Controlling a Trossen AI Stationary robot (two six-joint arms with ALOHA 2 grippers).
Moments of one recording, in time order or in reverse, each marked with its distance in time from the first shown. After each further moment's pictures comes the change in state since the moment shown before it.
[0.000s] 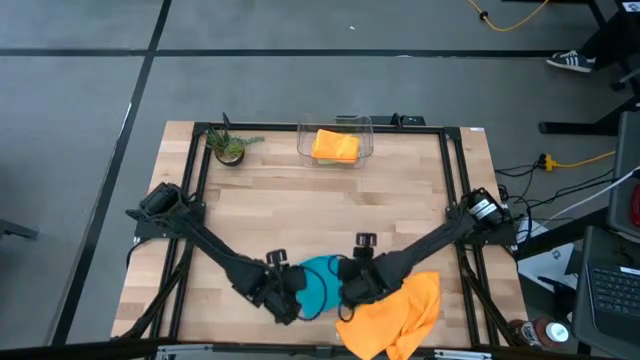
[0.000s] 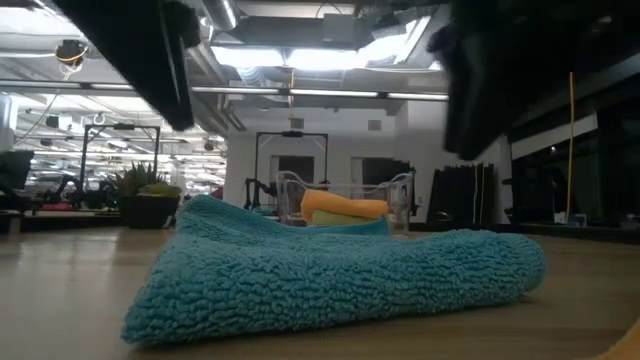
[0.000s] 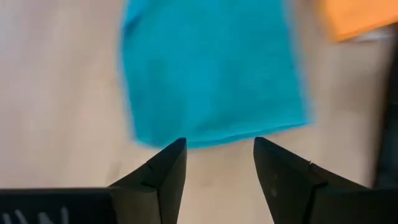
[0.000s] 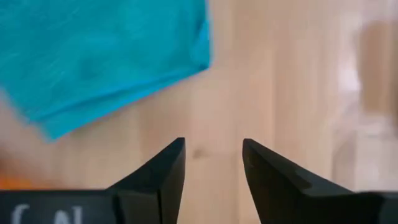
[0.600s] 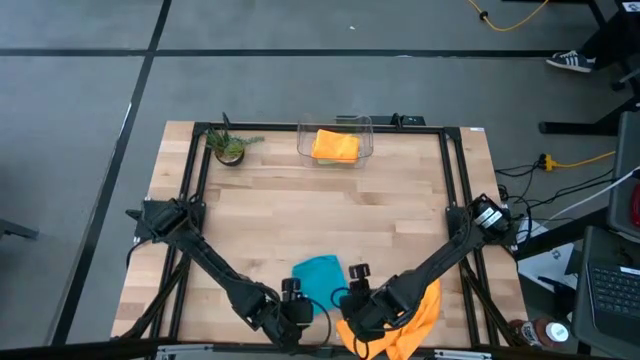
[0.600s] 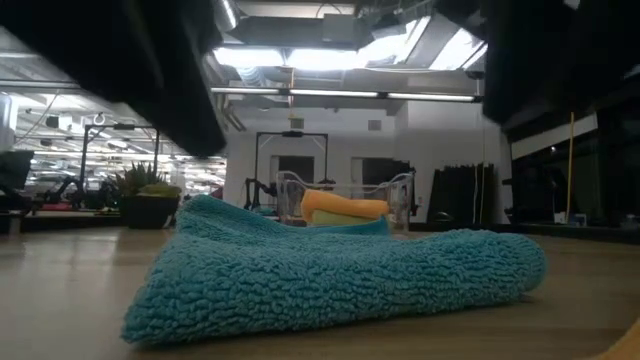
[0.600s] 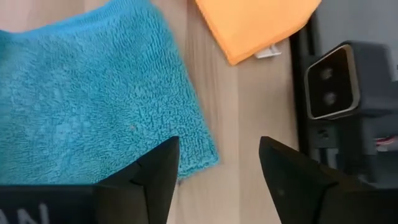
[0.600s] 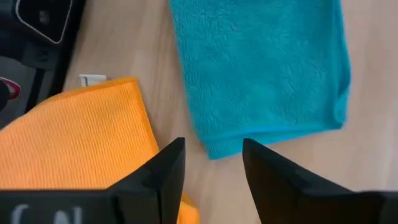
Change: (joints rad) left arm -0.084 0.144 0.000 0.366 -0.027 0.137; right arm 0.118 0.016 -0.001 0.283 -0.121 -0.138
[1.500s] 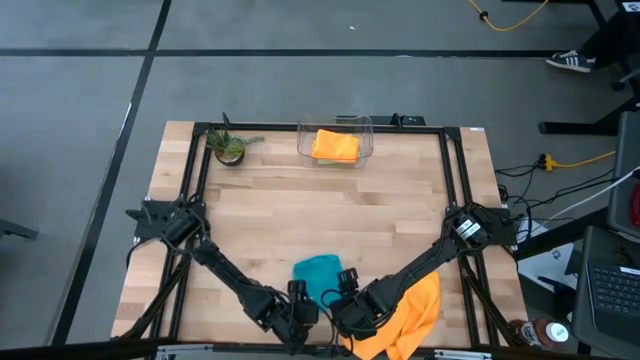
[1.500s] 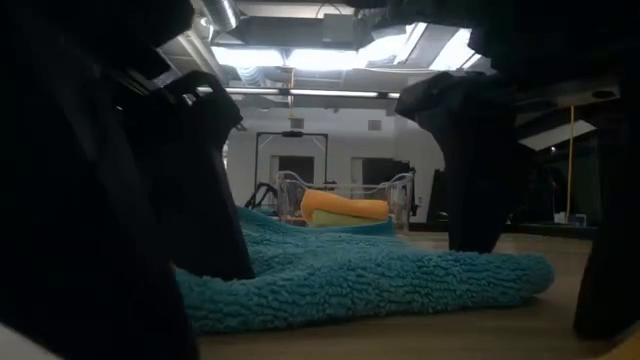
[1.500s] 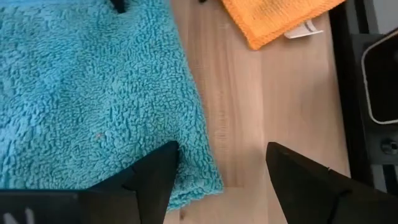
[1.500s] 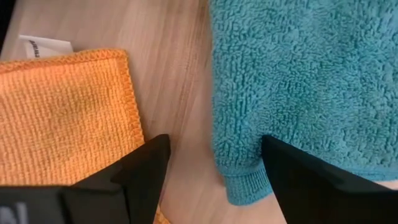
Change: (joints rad) left arm 0.028 0.115 0.000 0.079 0.005 0.030; right arm -0.048 0.182 0.004 0.095 -0.088 -0.124
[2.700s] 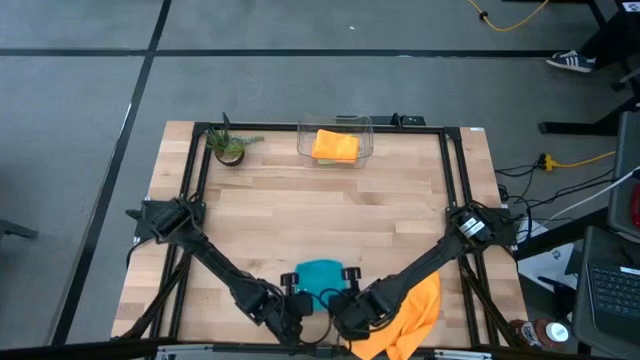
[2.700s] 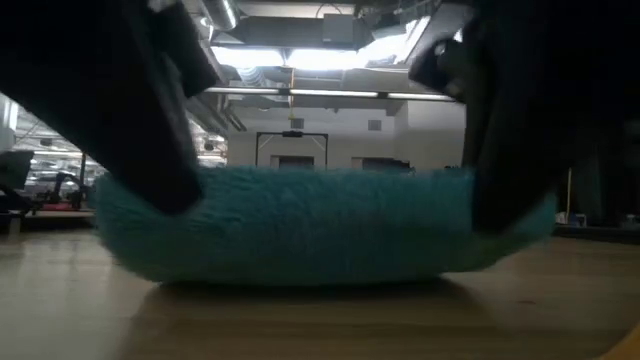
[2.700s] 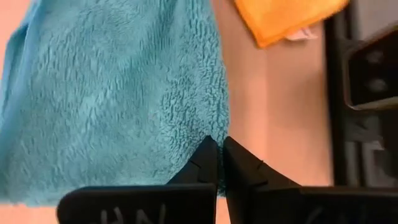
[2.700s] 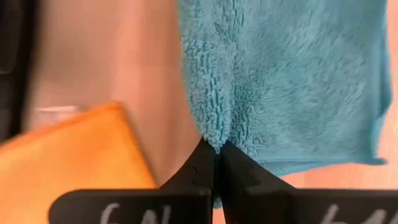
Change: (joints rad) left arm -0.003 -0.117 -0.050 -0.078 -0.001 -0.059; right arm 0.016 -0.048 0.041 -0.028 0.059 0.205
